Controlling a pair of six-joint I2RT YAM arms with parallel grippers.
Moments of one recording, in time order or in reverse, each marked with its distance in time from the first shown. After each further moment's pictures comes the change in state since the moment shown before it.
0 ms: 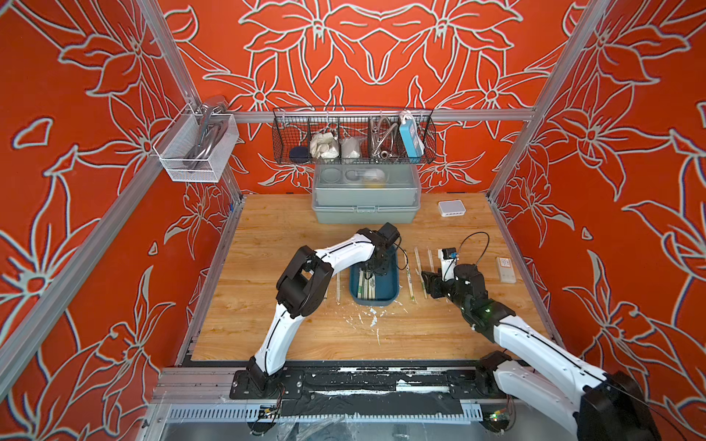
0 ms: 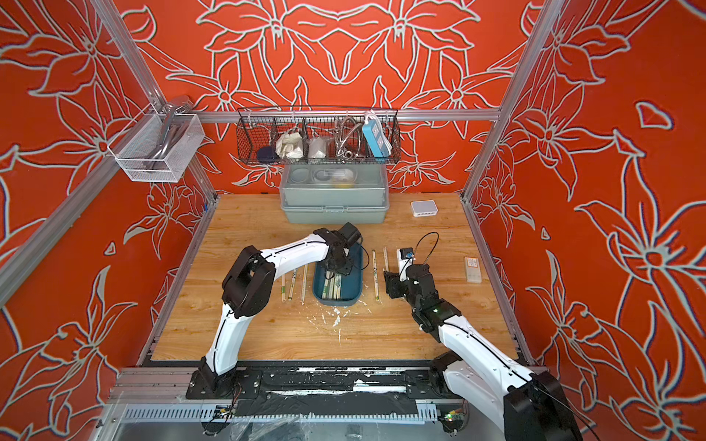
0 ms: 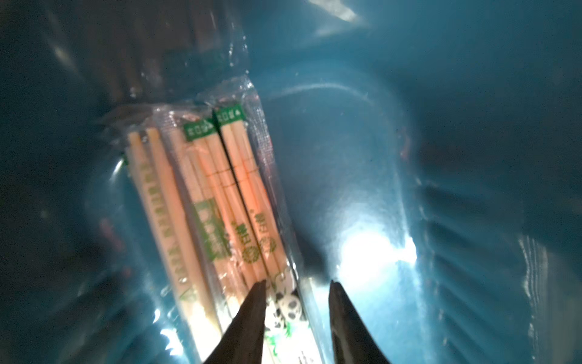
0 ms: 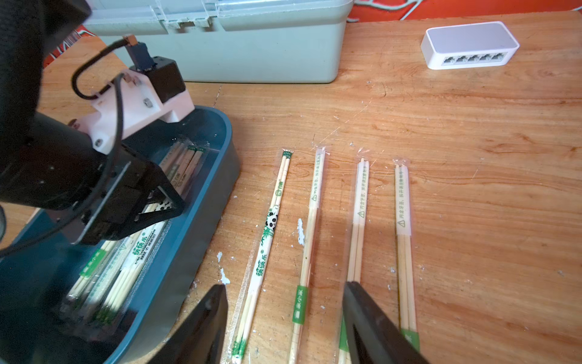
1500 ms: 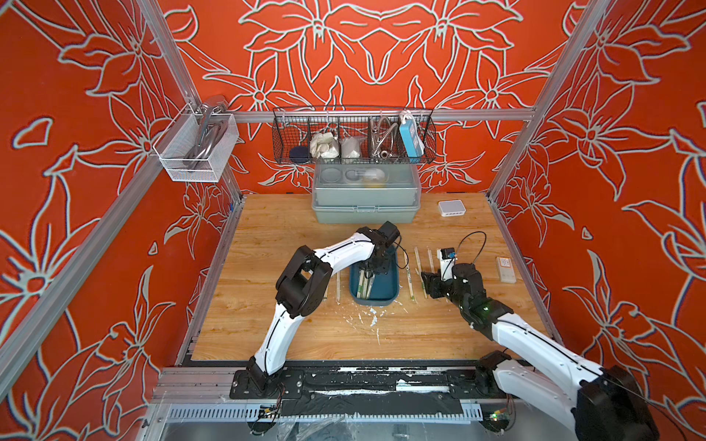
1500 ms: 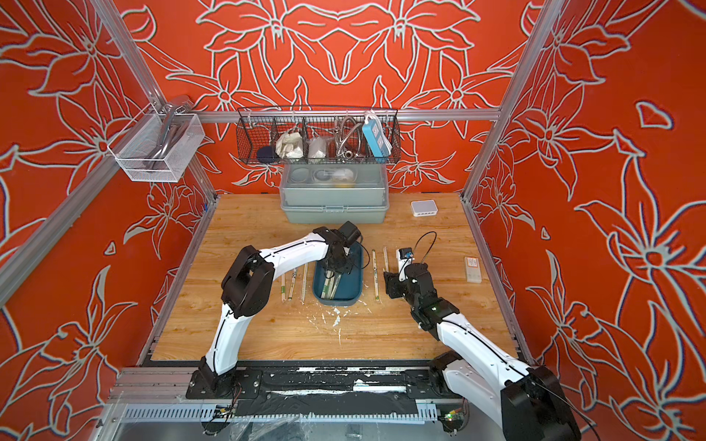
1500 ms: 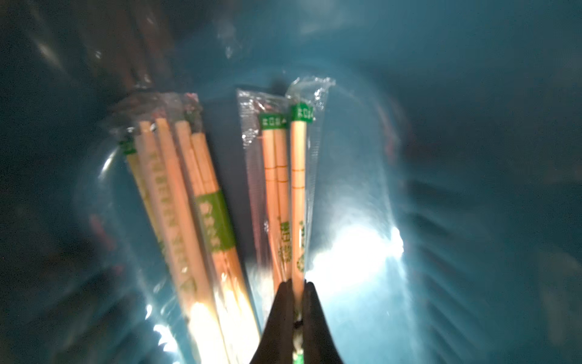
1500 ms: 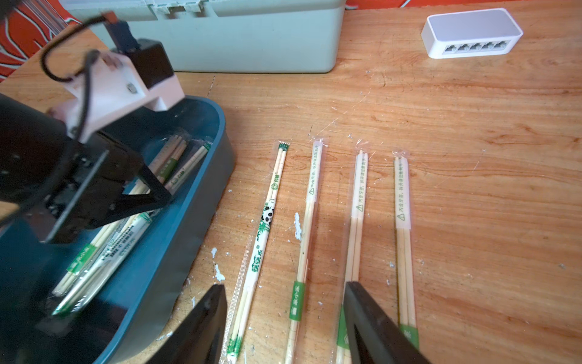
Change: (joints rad) left arm 0.003 -0.032 0.005 -0.018 0.036 -0.005; right arm 0.000 0.033 0.009 -0.006 0.007 0.002
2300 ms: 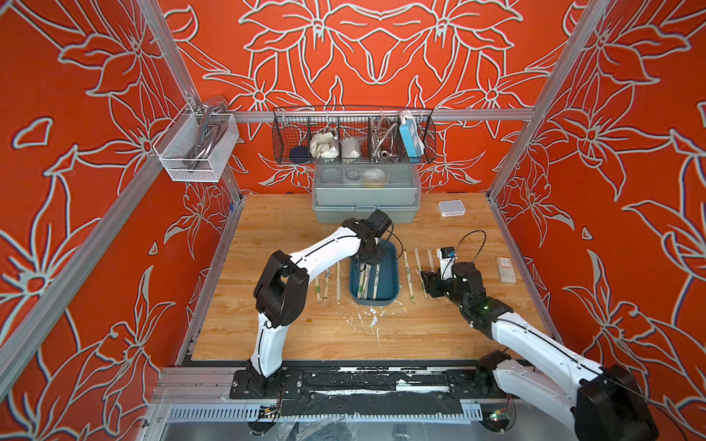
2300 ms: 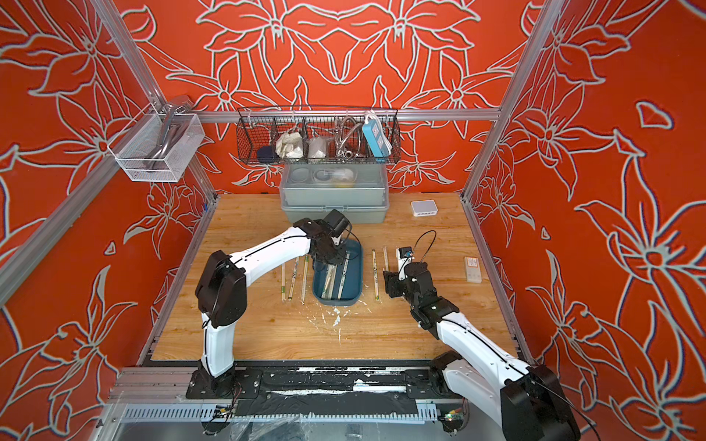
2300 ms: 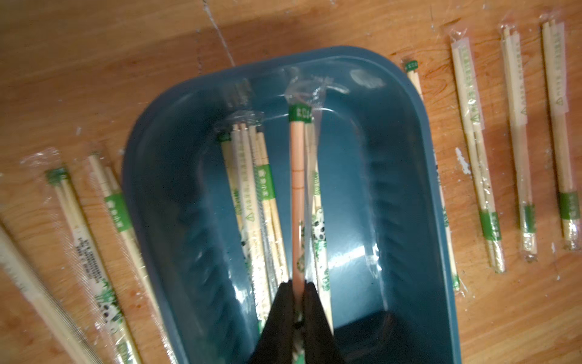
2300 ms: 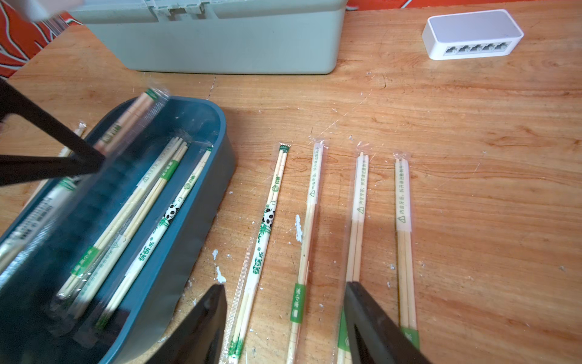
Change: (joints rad) left arm 0.050 -0.221 -0.090 -0.026 -0.005 -0.008; right arm 0.000 0.002 0.008 -0.005 -0.008 0.000
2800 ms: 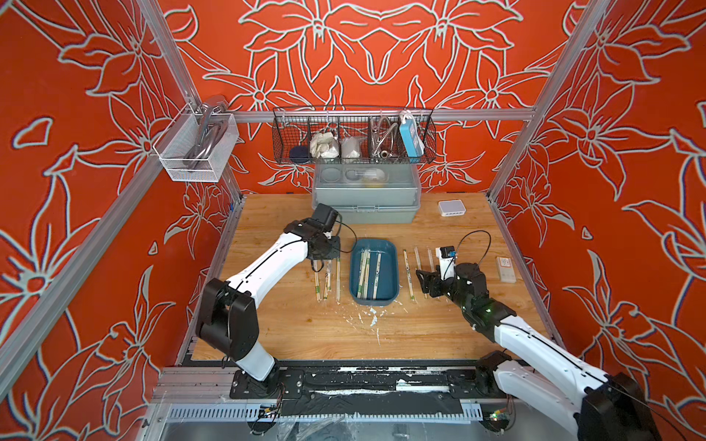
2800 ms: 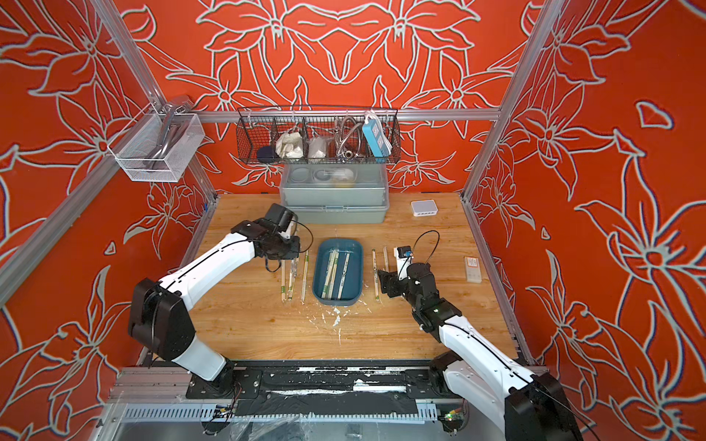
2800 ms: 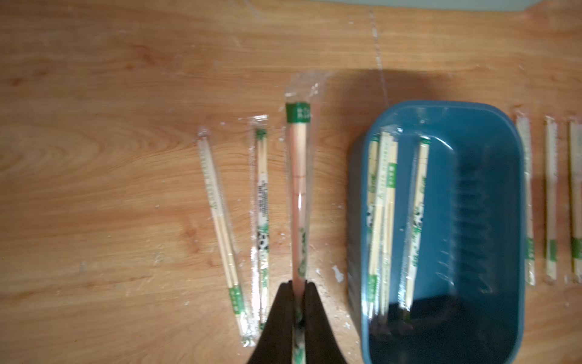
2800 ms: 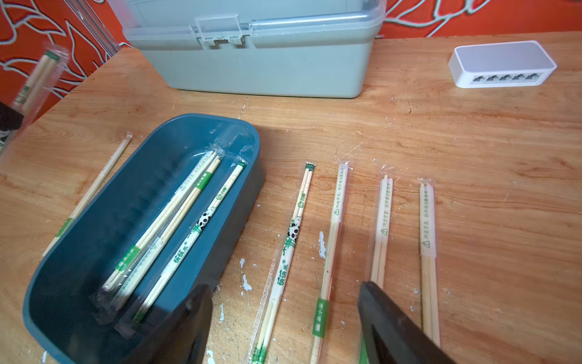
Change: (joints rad) left arm 0.297 -0.382 -0.370 0.074 0.002 0.031; right arm 0.000 -0.043 -0.016 0.053 -0.079 -0.019
